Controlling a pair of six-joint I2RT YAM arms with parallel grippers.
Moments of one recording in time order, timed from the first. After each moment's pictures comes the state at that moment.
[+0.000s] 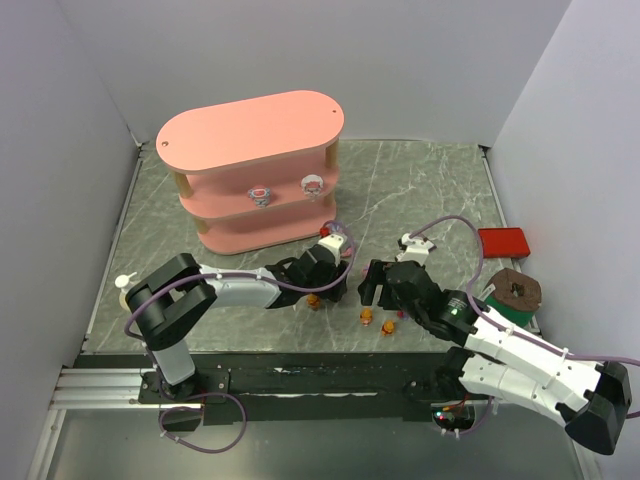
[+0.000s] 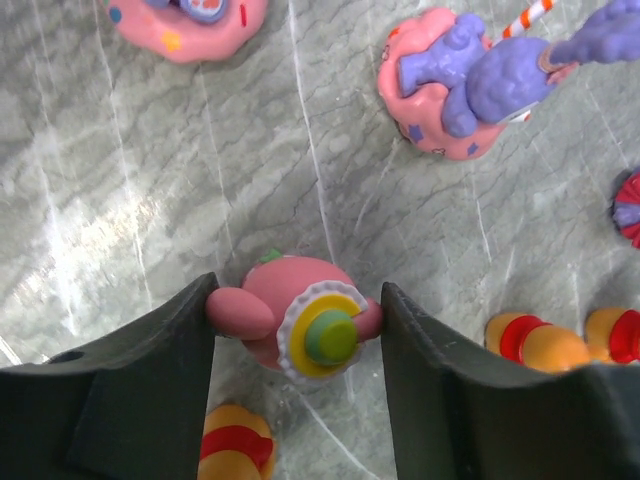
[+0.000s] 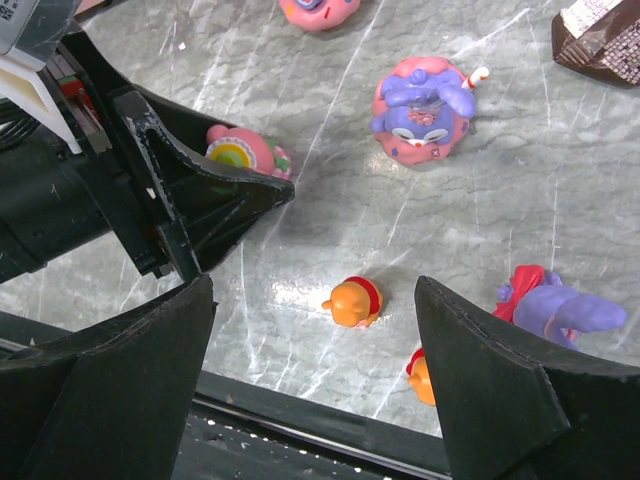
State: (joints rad) left arm -0.97 1.73 0.88 0.15 -0.13 -0.45; right arm 0.87 0.80 0.60 -0.53 0.38 0.78
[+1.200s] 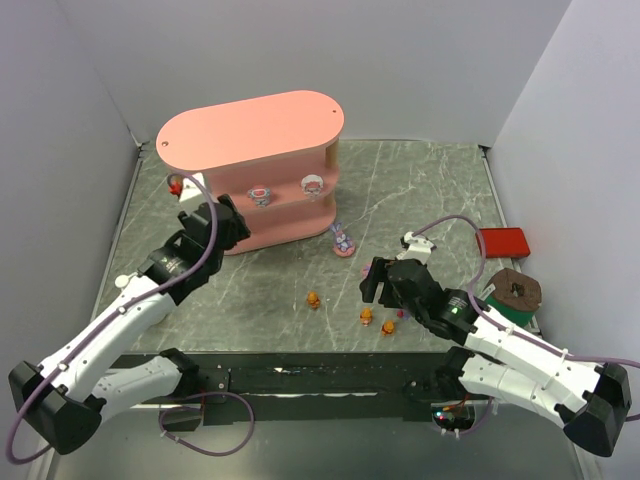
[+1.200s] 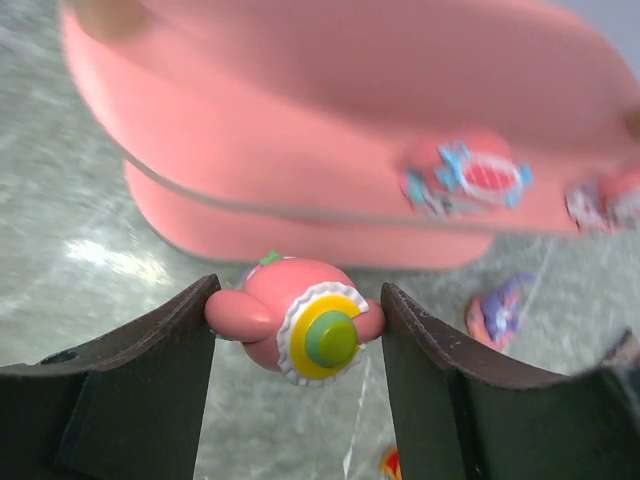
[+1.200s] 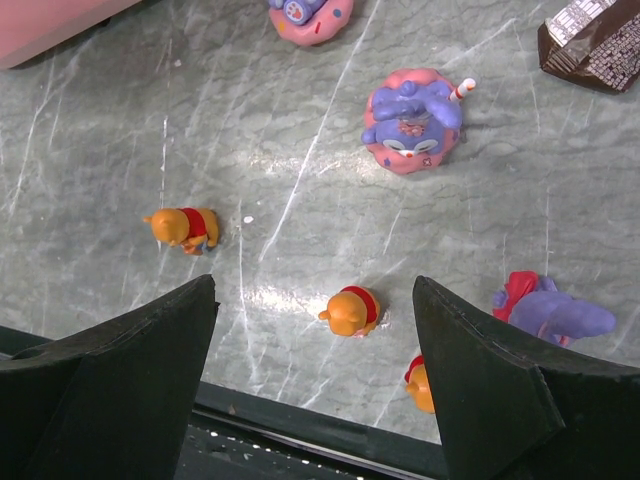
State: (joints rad) left arm -0.61 1.00 0.97 -0.49 -0.61 -0.71; right arm 0.84 0.80 0.60 -0.52 0.38 0.79
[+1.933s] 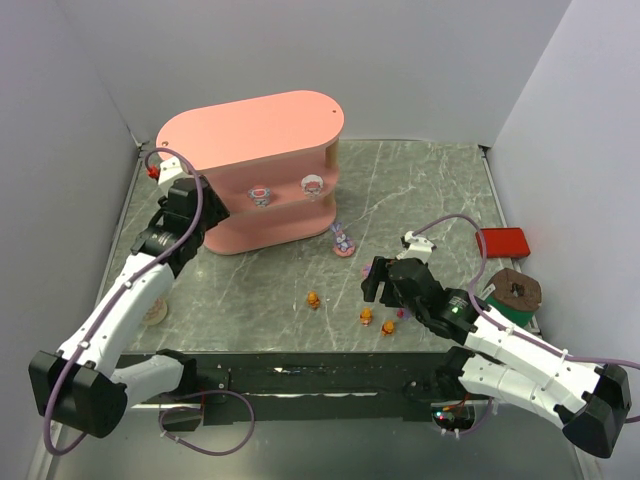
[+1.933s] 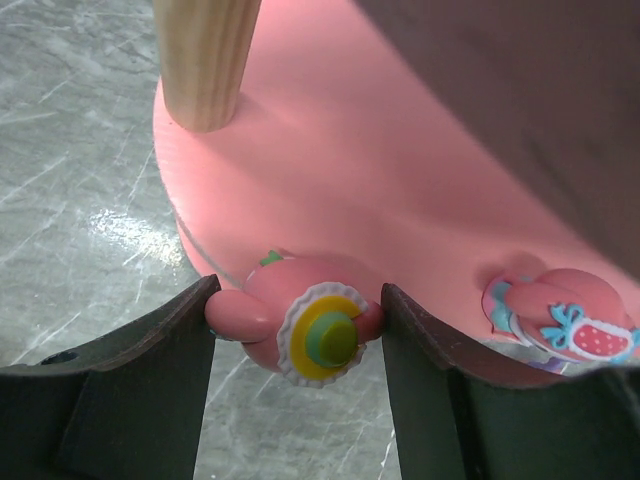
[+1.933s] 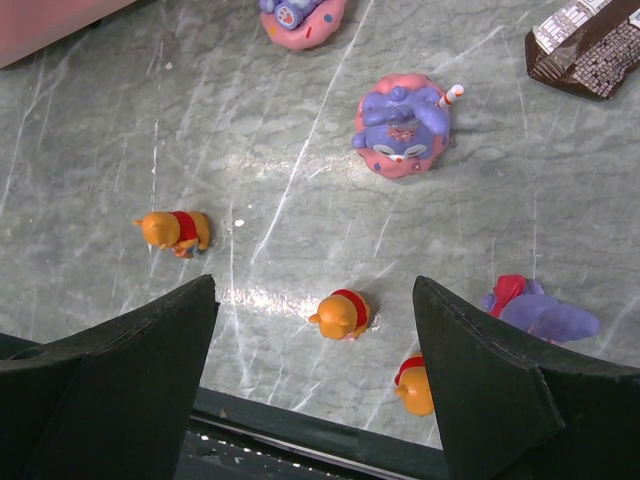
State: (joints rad) left arm -0.32 1.11 1.03 -0.45 -0.45 -0.64; right arm 0.83 0.80 0.60 -0.52 0.38 0.76
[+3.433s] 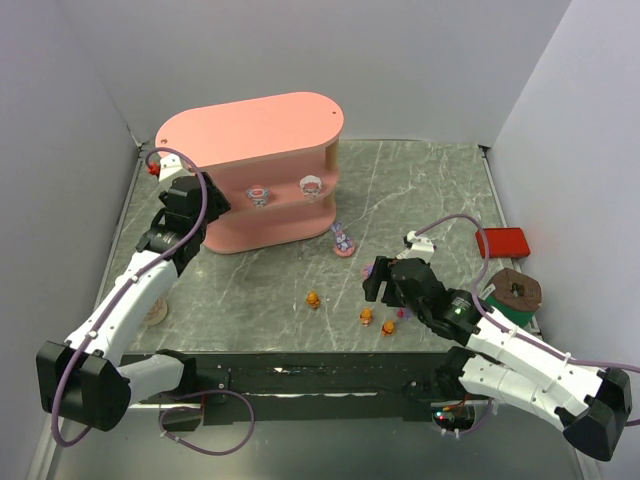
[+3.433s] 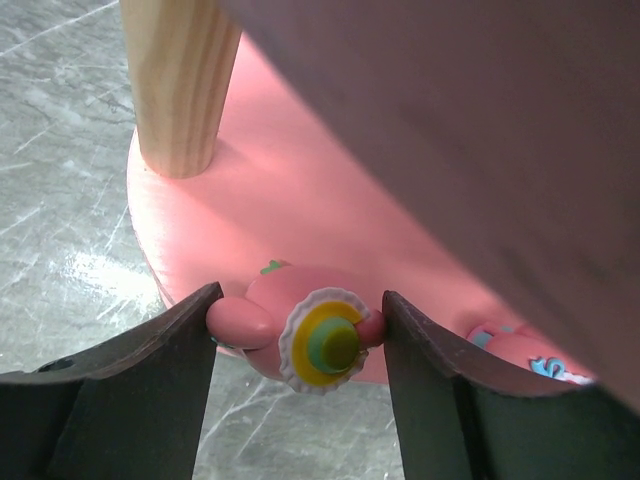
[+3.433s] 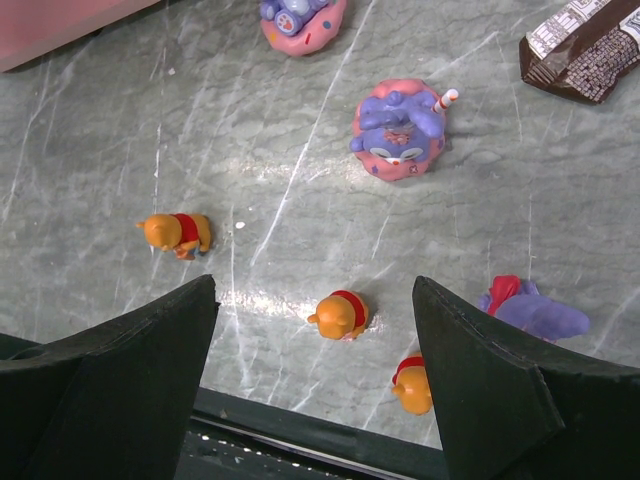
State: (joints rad) left arm -0.29 1.15 0.98 -0.27 -0.42 -0.61; right arm 0.82 0.78 0.60 -0.52 0.38 0.76
